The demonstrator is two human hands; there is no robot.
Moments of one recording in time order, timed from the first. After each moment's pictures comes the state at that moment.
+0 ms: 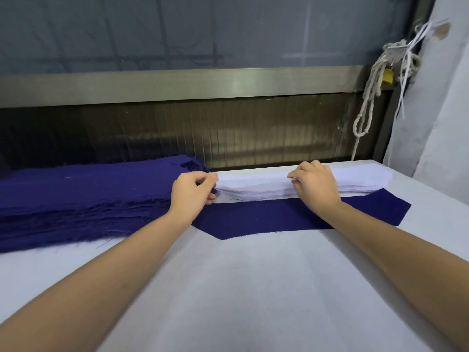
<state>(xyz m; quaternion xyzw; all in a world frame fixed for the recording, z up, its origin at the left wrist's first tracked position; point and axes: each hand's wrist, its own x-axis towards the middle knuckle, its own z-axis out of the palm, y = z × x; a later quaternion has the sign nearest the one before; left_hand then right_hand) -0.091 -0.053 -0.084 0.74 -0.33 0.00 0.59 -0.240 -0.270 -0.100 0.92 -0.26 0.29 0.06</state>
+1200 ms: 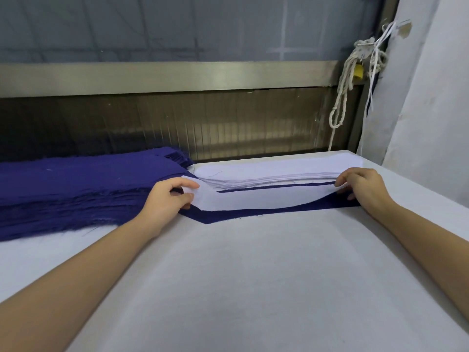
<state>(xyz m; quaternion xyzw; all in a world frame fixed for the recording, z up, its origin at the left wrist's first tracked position) -0.095 -0.014 -0.103 0.75 -0.38 -0.07 0.54 -0.359 -0.303 -0.106 0.77 -0.36 0.40 -0.35</state>
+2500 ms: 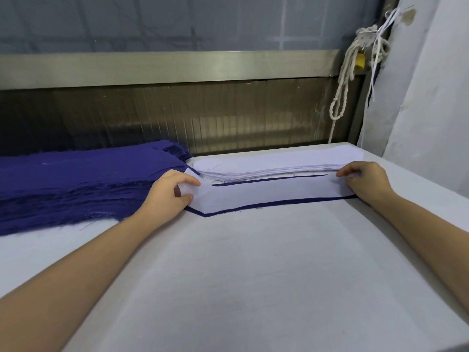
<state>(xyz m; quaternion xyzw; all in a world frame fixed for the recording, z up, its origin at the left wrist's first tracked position) -0.094 -0.015 -0.105 0.80 -0.48 0.06 0.36 -0.360 -0.310 -0.109 0.81 -0.42 0.37 -0.20</state>
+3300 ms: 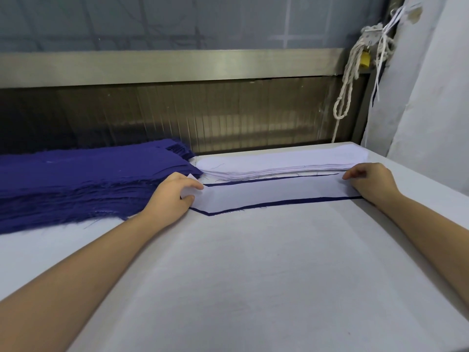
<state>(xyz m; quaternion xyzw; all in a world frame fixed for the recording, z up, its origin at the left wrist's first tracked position) -0.088 -0.016 -0.111 0.81 -0.51 0.08 0.28 -0.361 -0.313 -0.111 0.81 -0.45 0.33 -0.19</state>
